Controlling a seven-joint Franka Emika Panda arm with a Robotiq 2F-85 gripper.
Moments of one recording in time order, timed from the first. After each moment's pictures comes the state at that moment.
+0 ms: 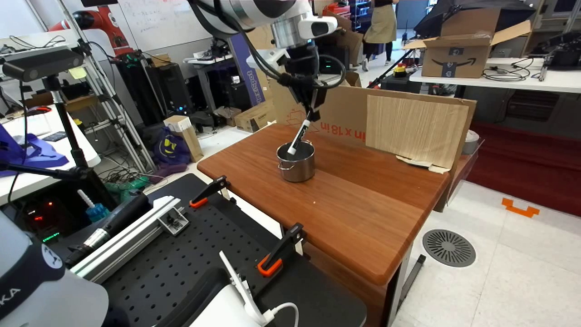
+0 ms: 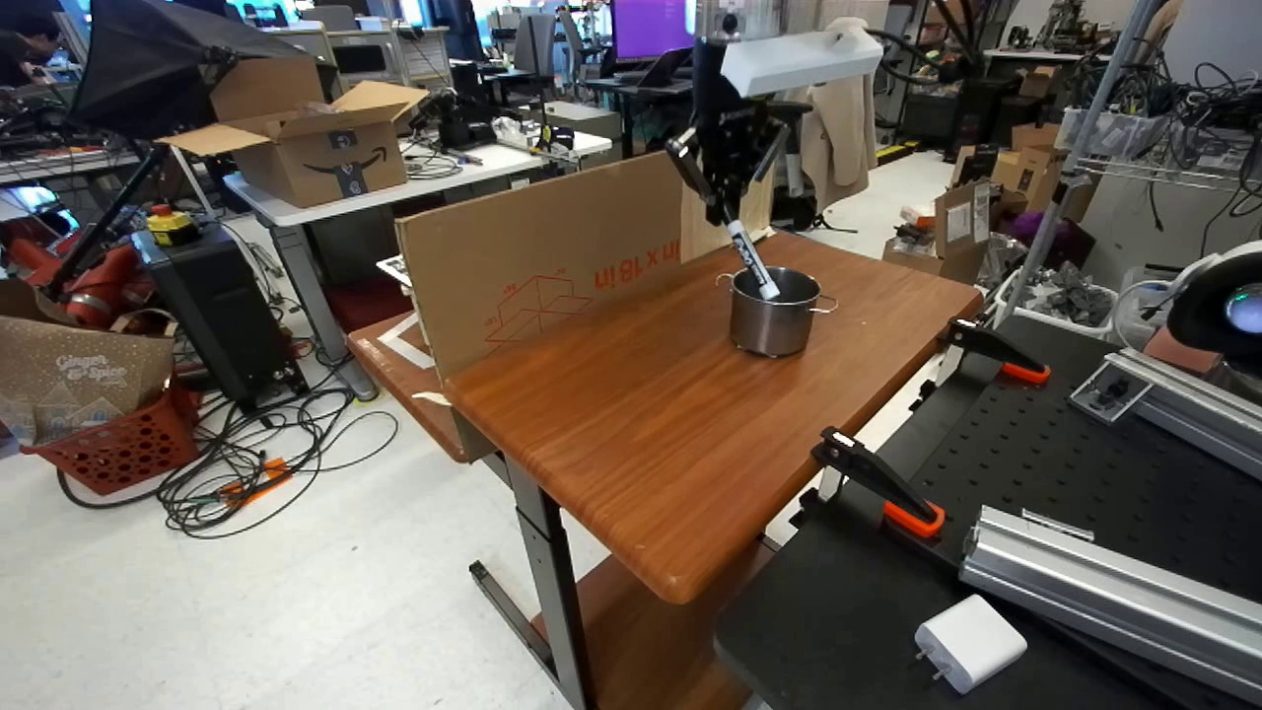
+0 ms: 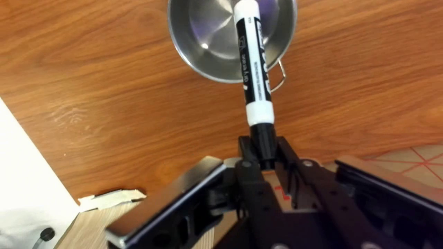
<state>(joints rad) 0.12 0.28 -0.04 -2.19 -0.20 2.58 0.45</state>
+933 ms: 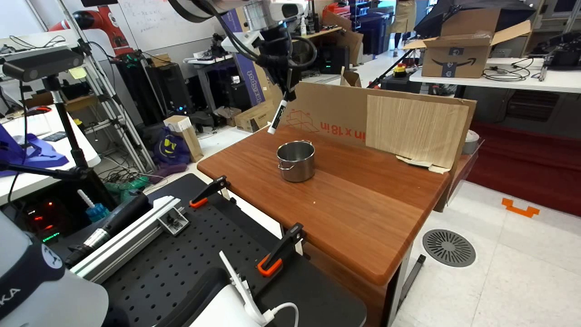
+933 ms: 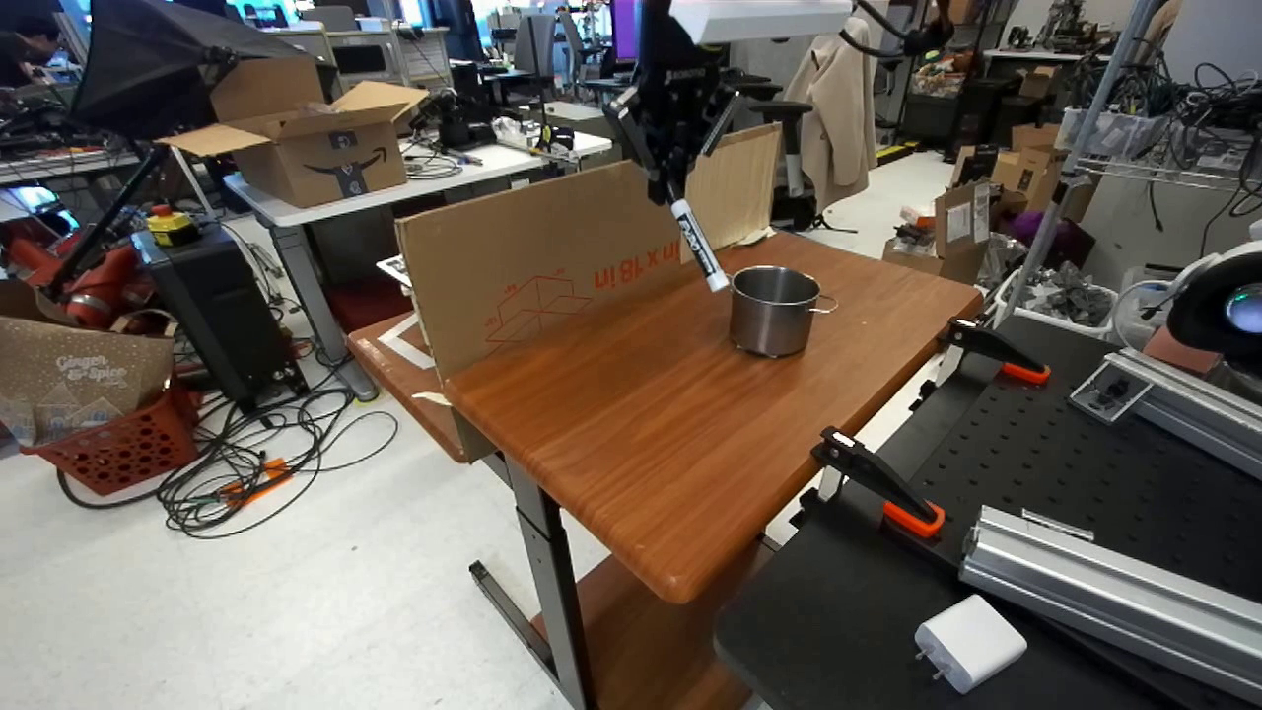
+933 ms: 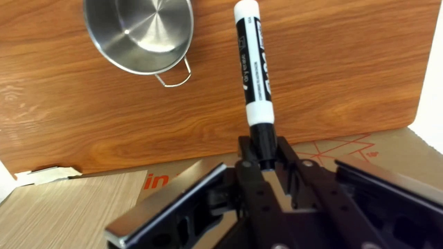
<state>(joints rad) 0.16 0.22 0.05 -2.20 -0.19 2.58 0.47</state>
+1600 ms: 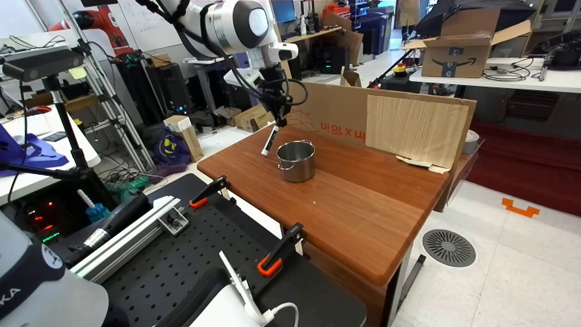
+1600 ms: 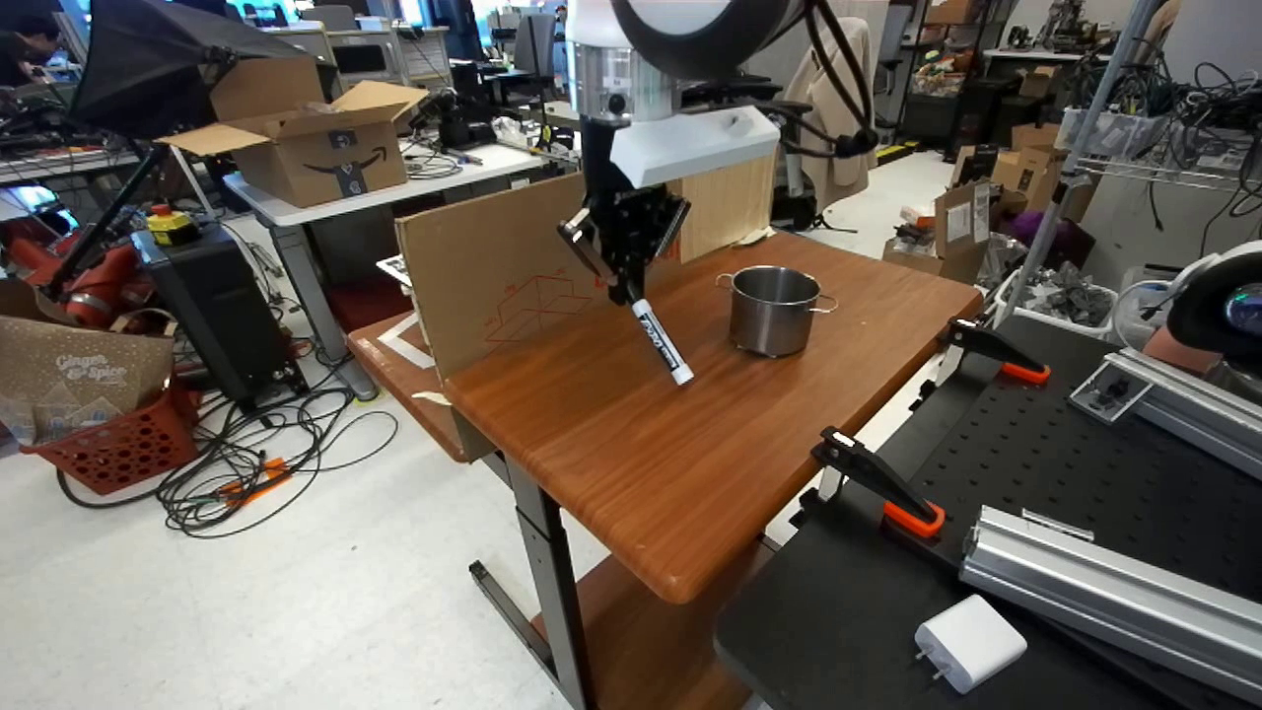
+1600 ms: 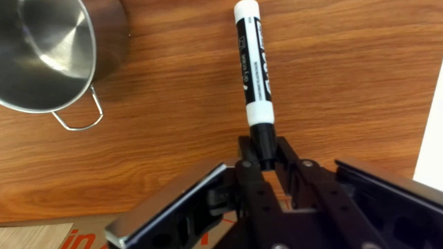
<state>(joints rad) 0.24 0.46 0.05 -2.08 -0.19 2.63 0.48</state>
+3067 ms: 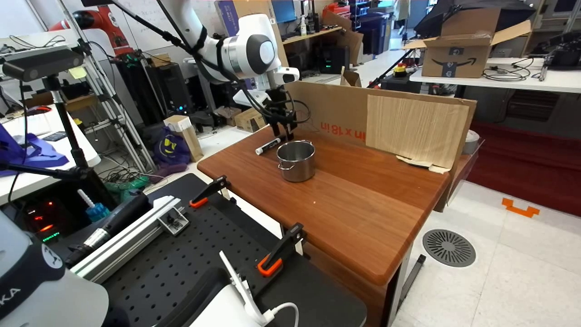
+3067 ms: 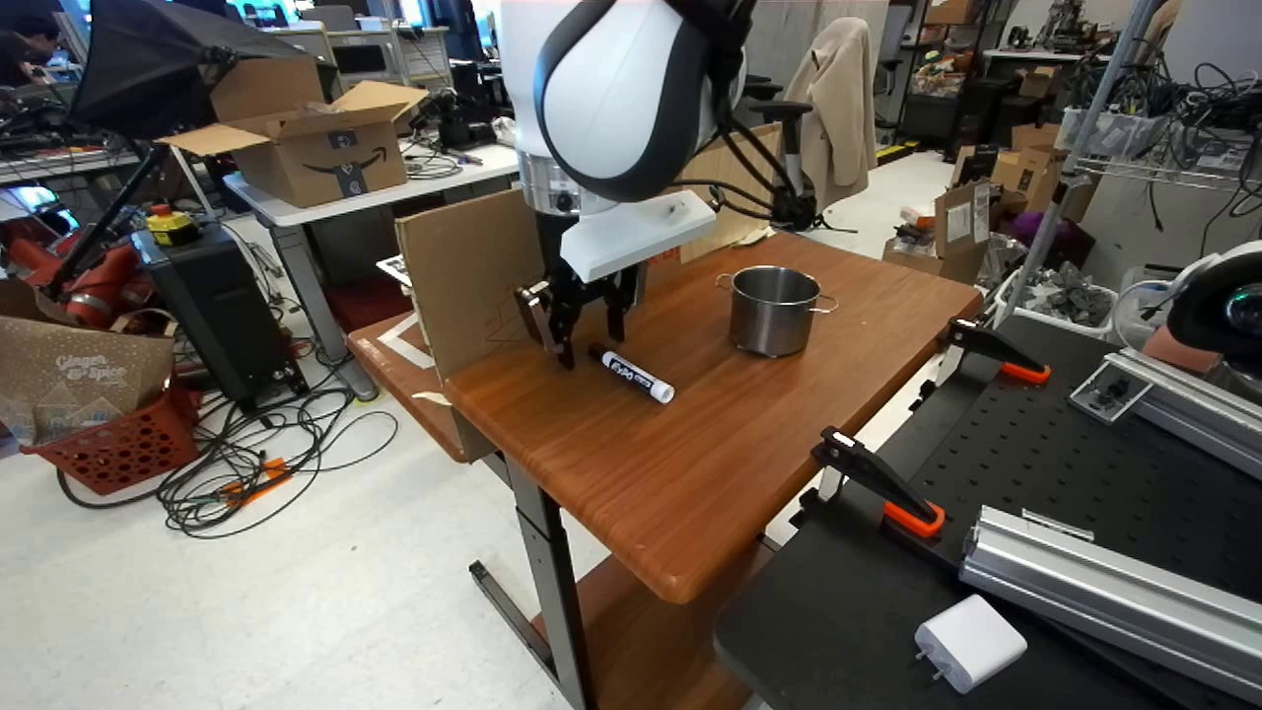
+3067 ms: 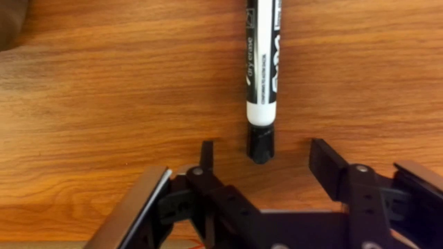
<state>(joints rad) 0.32 0.69 0.00 -1.88 -0.19 2.63 0.48</state>
